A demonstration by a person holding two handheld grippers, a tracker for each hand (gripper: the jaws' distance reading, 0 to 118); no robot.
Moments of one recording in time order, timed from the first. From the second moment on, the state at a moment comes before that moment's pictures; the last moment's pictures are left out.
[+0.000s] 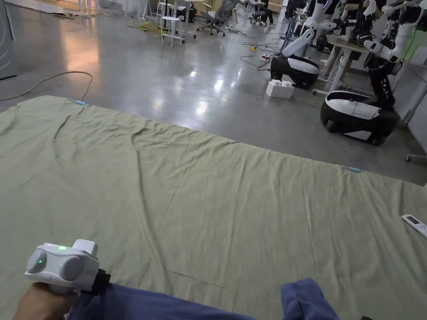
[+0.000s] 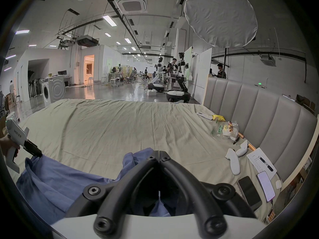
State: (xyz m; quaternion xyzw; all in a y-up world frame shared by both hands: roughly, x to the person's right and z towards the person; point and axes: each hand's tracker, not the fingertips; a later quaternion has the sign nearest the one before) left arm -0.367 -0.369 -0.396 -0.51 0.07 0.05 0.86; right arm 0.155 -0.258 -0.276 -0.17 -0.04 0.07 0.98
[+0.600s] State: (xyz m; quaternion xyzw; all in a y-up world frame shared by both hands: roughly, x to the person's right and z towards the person) left arm -0.371 -0.326 -0.369 -0.44 0.03 0.10 0.89; right arm 0.189 -0.277 -0.341 -0.29 -0.02 0.07 0.95
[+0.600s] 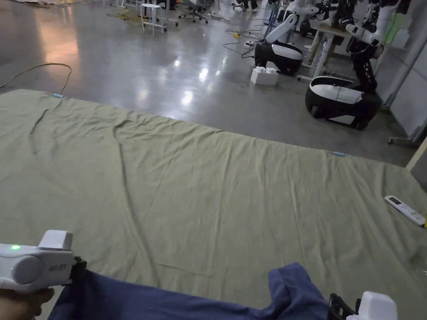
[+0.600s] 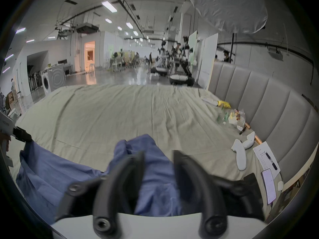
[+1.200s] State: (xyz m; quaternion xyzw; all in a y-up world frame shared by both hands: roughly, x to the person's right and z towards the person) left arm -0.361 -0.305 -0.344 -0.41 0.04 0.08 0.91; right arm 0.227 -0.370 -0.456 -0.49 0.00 0.05 0.87
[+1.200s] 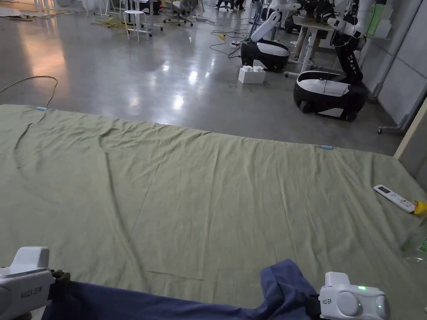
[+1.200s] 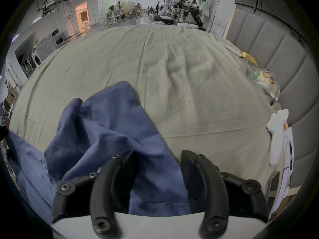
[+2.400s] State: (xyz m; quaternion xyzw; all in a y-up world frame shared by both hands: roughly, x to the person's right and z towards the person) left arm -0.384 -0.283 -0.205 -0.40 -0.01 0.09 0.91; right arm 0.256 -0.264 -0.213 -0.44 0.05 0.08 0.89
